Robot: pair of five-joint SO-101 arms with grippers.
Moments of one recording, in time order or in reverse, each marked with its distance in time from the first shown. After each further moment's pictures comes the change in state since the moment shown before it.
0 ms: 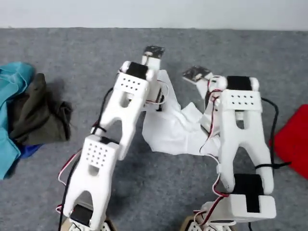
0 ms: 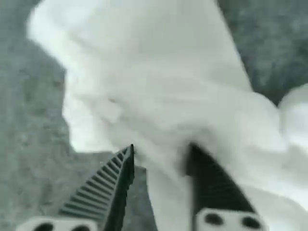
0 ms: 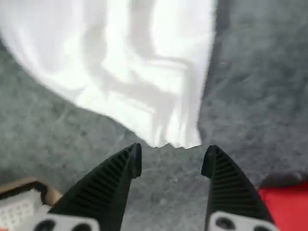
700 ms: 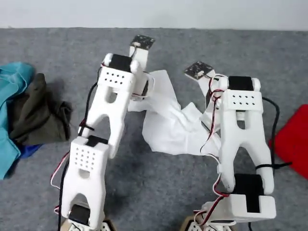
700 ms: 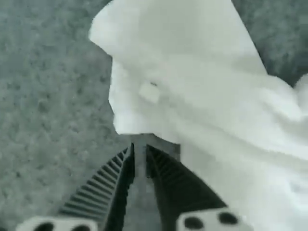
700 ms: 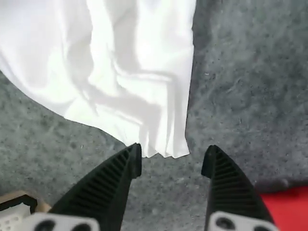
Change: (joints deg) left arm -4.5 -10.1 7.0 1.2 -5.5; right arm 0.1 0.0 0.0 -2.7 0.1
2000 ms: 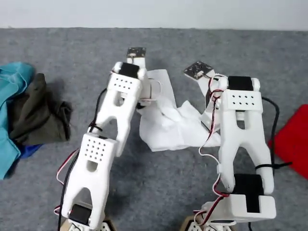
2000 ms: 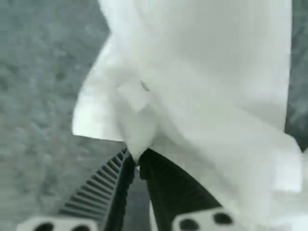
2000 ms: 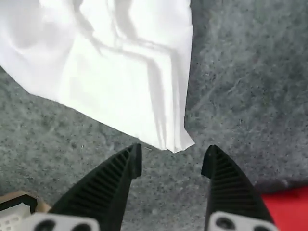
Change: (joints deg) left arm -0.1 15.6 -12.7 0.0 18.2; right arm -0.1 0.0 0.0 0.0 0.0
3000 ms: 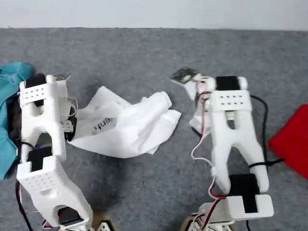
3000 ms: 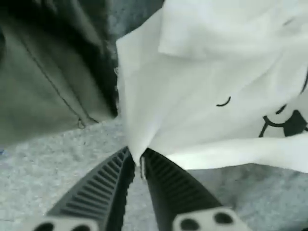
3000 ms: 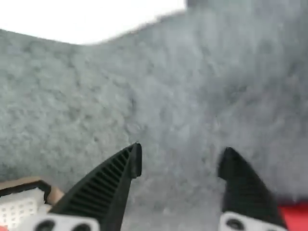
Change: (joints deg) left arm -33.7 -37.2 57.7 0.0 -29.8; right arm -8.2 0.0 0.0 2.6 -0.1
